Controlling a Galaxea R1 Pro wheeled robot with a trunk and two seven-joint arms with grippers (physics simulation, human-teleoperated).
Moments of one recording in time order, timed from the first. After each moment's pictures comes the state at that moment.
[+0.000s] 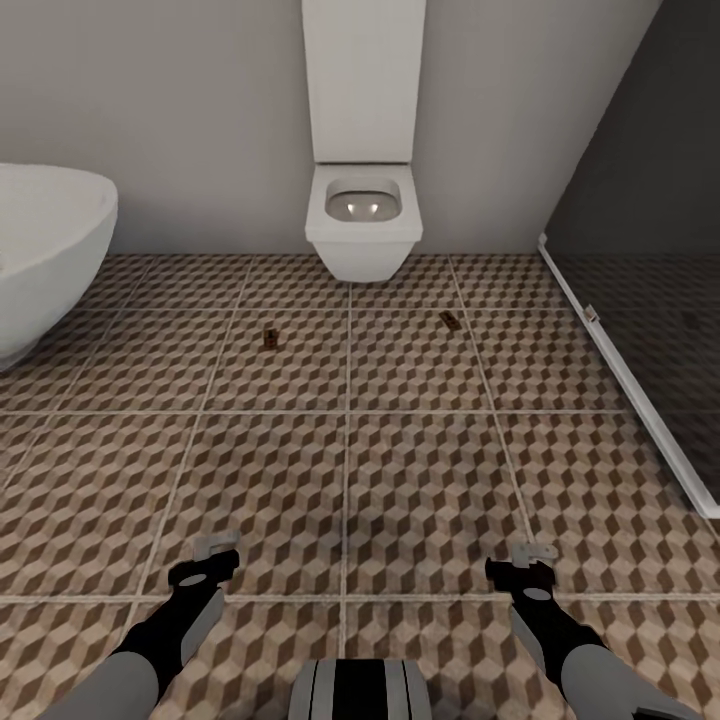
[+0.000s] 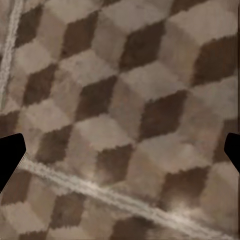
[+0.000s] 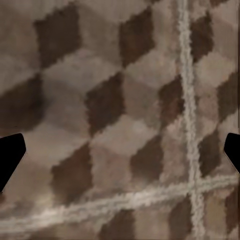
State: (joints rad) left arm -0.60 0.07 -0.17 -0.49 0.31 0.08 0.38; right arm -0.66 -0.05 -0.17 -0.27 0.18 -0.07 -0.19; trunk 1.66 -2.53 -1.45
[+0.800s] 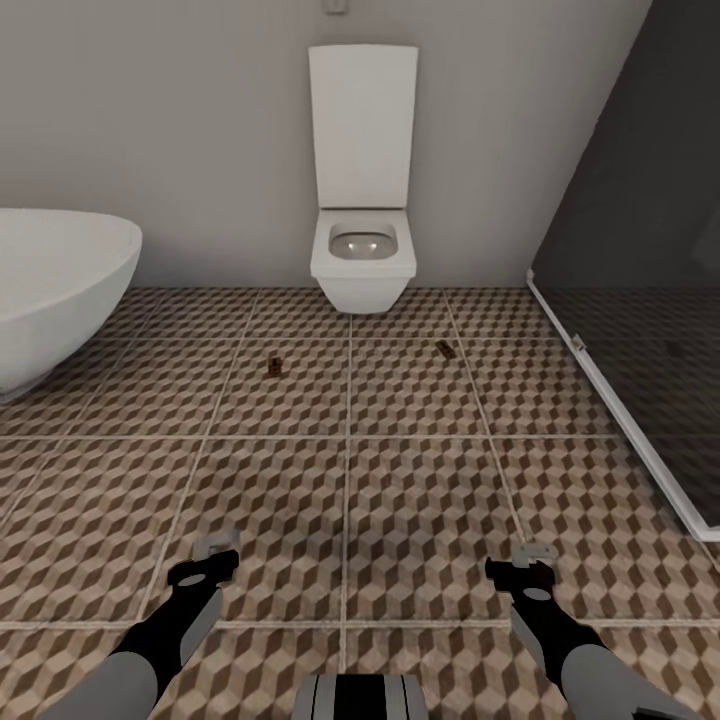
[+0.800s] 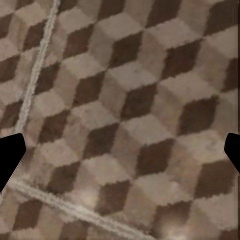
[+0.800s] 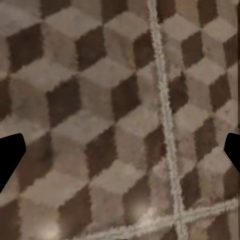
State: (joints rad) left arm -0.60 0.07 -0.17 -0.49 0.31 0.08 0.38; right arm -0.66 -0.05 -0.17 -0.27 0.18 -0.08 -0.19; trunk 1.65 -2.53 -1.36
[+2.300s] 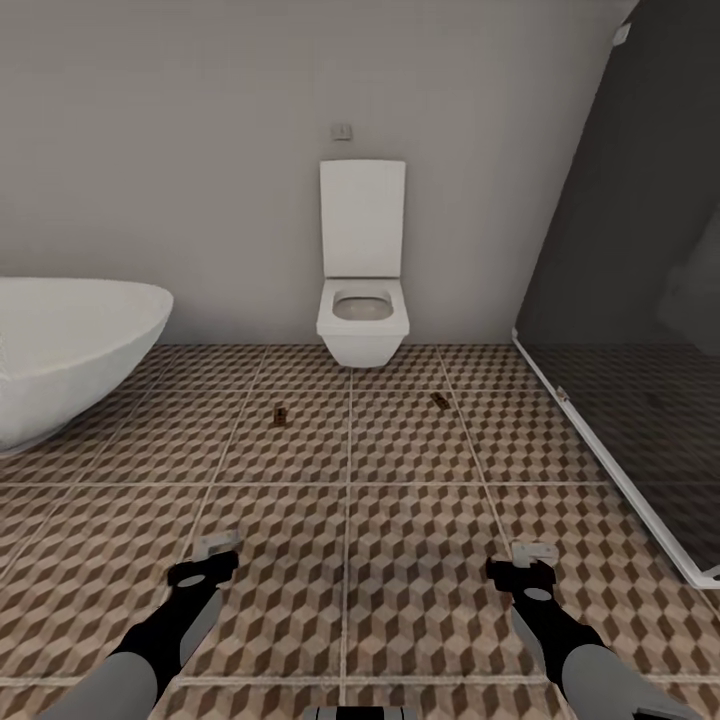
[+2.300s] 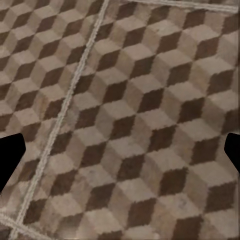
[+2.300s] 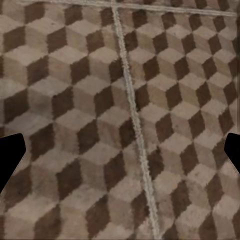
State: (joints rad) left arm -0.60 0.07 -0.17 -0.49 0.31 0.08 0.38; right arm -0.66 -0.05 -0.17 -0.27 0.18 -0.08 -0.19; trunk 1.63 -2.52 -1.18
